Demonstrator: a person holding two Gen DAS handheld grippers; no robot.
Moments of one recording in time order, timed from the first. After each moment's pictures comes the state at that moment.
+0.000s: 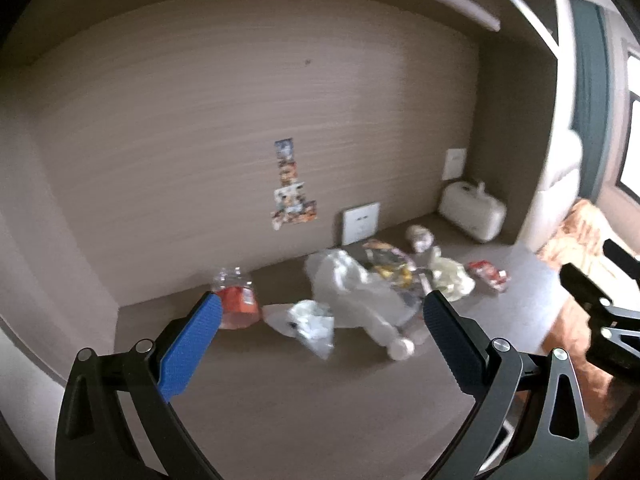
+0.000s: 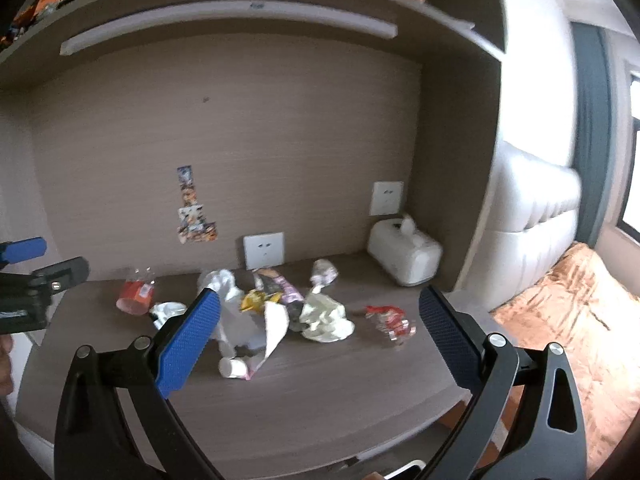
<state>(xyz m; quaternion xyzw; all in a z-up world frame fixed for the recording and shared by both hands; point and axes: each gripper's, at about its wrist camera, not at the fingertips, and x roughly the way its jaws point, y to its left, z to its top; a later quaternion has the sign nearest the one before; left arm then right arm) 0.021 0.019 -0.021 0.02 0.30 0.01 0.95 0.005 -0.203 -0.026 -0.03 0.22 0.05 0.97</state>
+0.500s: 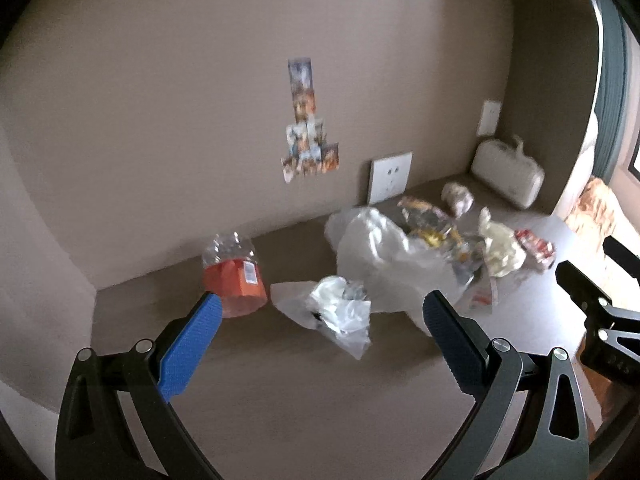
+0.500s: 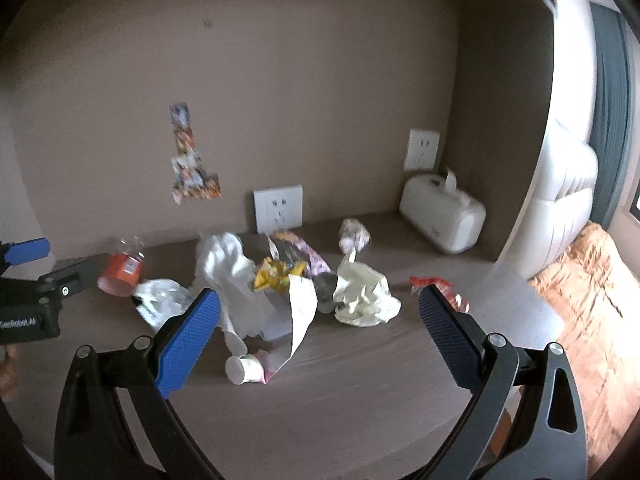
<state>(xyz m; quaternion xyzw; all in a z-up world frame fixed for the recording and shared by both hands) 0.104 0.054 -0.099 0.02 0.37 0.01 0.93 0.084 -0.157 -0.101 -0.03 0.29 0.04 0.96</state>
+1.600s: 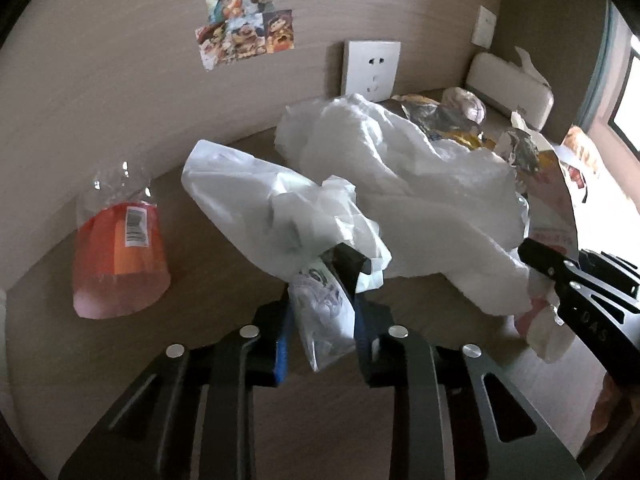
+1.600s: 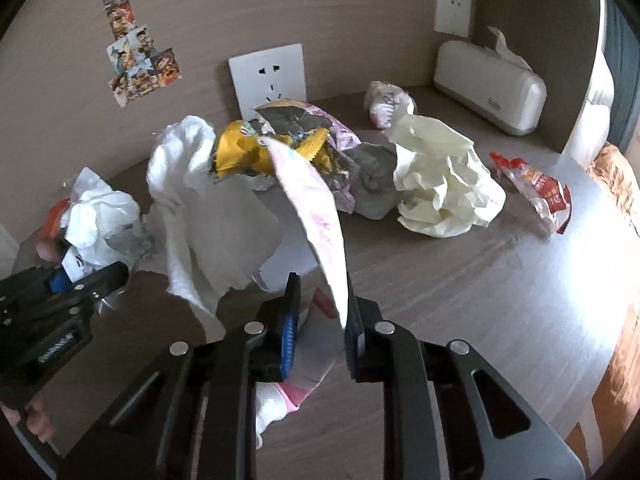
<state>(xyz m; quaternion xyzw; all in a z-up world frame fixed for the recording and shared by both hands) 0.184 0.048 -0.223 0.03 0.45 -0.08 0.89 0.157 -0.132 -0.217 0.03 0.42 0.04 0.91</state>
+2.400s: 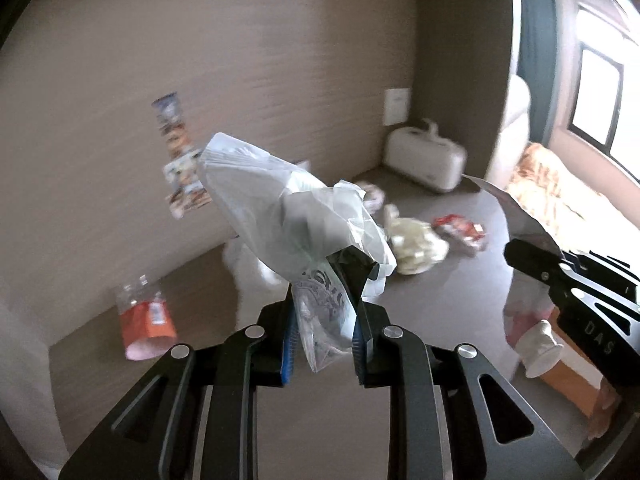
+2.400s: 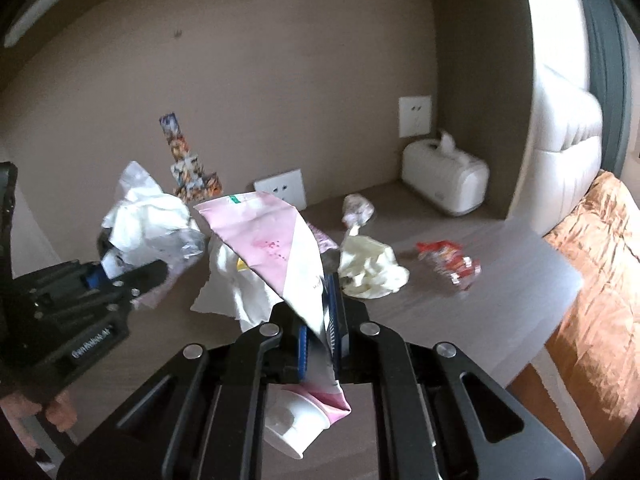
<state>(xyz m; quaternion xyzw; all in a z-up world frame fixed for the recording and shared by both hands) 0.110 -0.027 -0.079 0.07 0.35 -0.14 0.93 0.057 -0.200 -0.085 0.05 0.31 0.06 0.95</state>
